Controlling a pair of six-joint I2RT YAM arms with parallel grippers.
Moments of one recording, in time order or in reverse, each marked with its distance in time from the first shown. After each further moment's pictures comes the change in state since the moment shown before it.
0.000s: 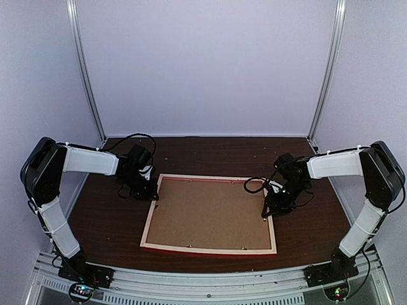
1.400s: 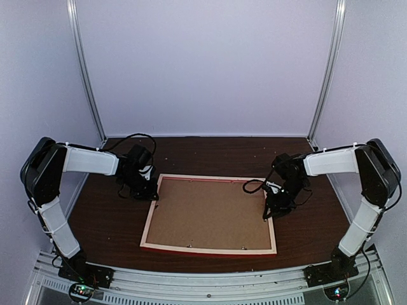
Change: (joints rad) left arm -0.002 0.000 0.000 -0.001 -0.003 0.000; right arm 0.005 0.048 0.051 -0.079 0.016 -0.009
